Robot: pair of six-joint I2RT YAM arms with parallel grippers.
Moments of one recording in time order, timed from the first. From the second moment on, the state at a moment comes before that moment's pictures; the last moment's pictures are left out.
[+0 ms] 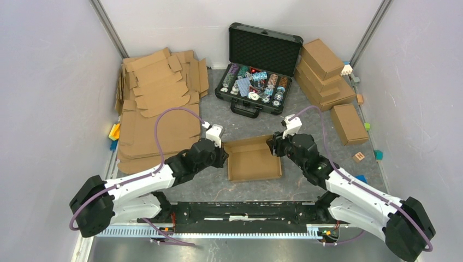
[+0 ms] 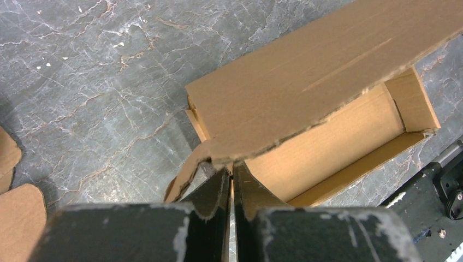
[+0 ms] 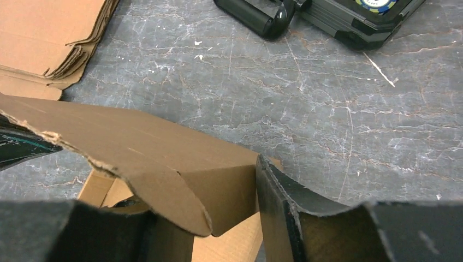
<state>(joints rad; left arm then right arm) -0.91 1.09 0.52 0.01 -0.17 -0.47 0.69 0.91 0.42 0.15 0.15 0.26</state>
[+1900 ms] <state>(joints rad) -0.92 1.11 0.55 -0.04 -0.20 -0.48 0.70 1.04 0.72 -0.28 0.16 0.68</state>
